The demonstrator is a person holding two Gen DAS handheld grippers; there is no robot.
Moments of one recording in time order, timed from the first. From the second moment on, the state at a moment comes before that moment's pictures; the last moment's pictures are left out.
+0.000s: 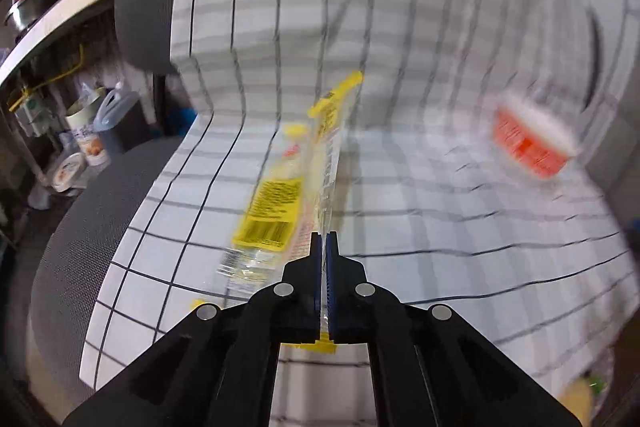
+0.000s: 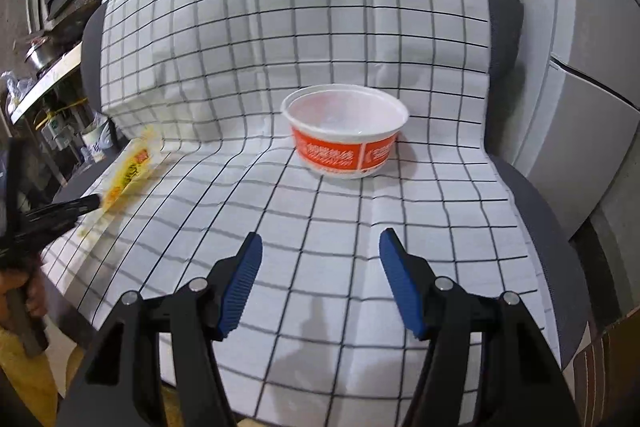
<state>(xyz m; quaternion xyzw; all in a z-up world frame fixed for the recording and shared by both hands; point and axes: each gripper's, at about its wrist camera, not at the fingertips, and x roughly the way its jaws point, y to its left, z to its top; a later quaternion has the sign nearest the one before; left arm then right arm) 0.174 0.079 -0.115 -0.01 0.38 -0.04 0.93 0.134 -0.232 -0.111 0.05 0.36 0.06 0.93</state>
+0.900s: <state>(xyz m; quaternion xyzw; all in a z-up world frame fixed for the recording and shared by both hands) 0.166 -0.008 -0.093 -0.02 0.34 -0.08 0.94 0.290 -0.290 -0.152 0.16 0.40 0.00 0.90</state>
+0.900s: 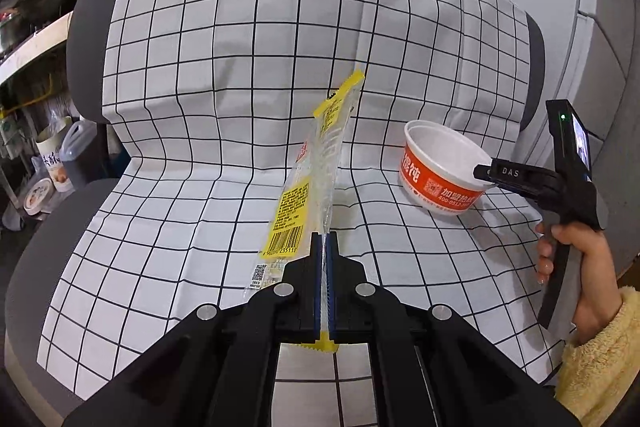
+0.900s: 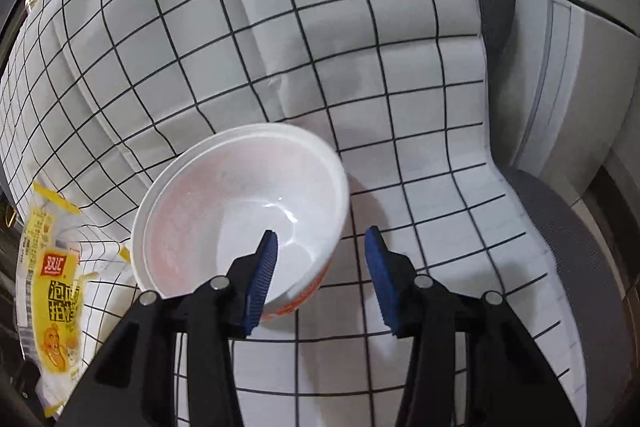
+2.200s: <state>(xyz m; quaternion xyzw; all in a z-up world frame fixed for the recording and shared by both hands) 0.015 -0.184 -0.083 0.04 0.33 -0.32 0.89 -0.124 -0.483 -0.133 0.21 0.36 -0.25 0.87</state>
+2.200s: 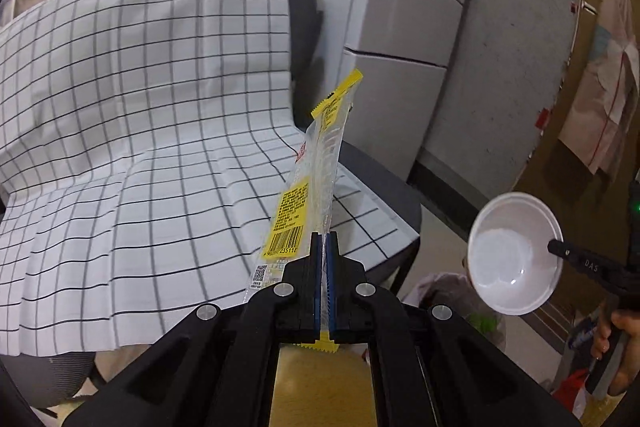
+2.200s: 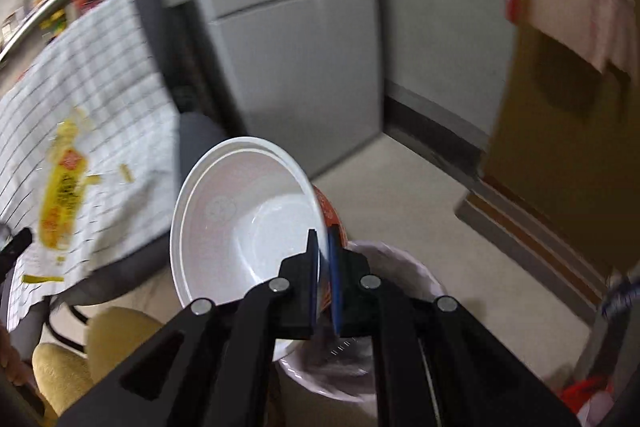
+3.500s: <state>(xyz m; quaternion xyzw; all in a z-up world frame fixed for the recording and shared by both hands) -0.094 -0.373 -0.193 0.20 0.44 -0.57 0.67 -0.188 -0.530 -0.126 0.22 0.32 -0.33 0.86</state>
